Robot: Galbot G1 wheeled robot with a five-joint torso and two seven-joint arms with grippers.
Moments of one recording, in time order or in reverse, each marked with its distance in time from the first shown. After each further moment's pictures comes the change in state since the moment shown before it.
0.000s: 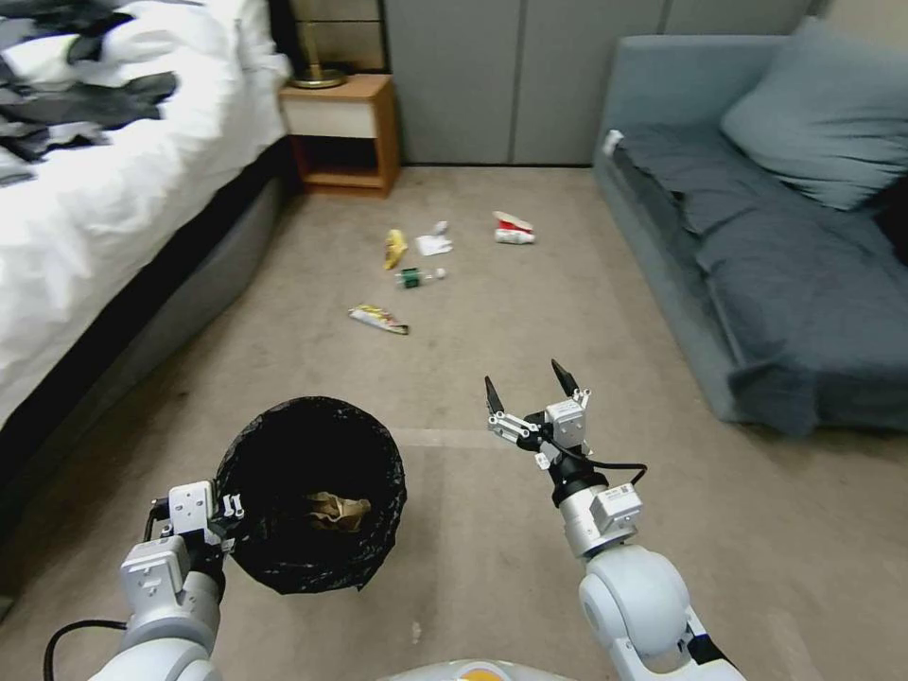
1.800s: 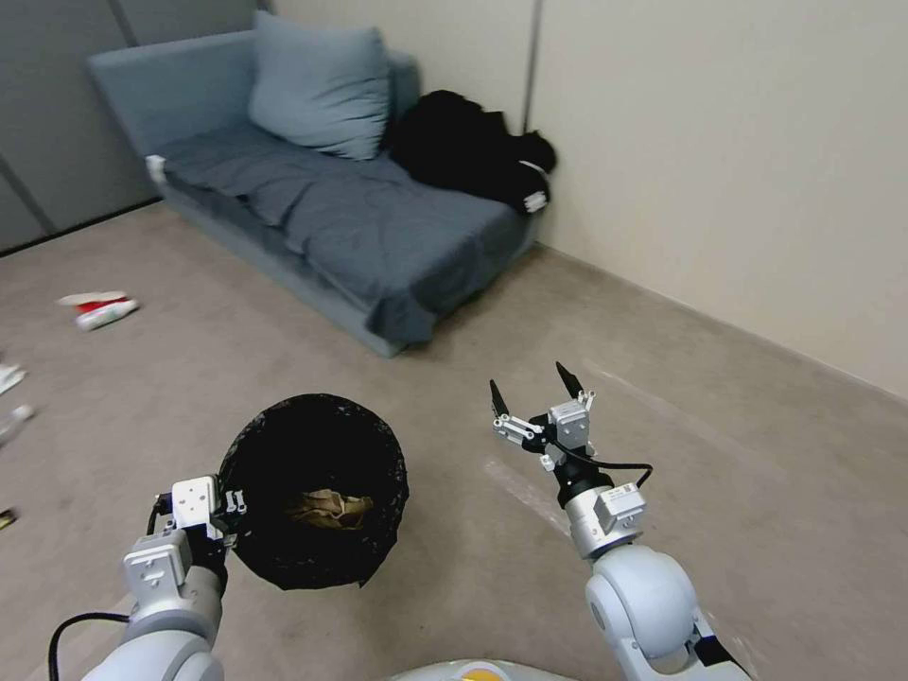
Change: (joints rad) left arm -0.018 0.006 -0.001 -0.005 -0.017 0.037 -0.002; right arm -0.005 -0.005 0.014 0.003 -0.018 -0.026 -0.010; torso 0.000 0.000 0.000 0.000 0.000
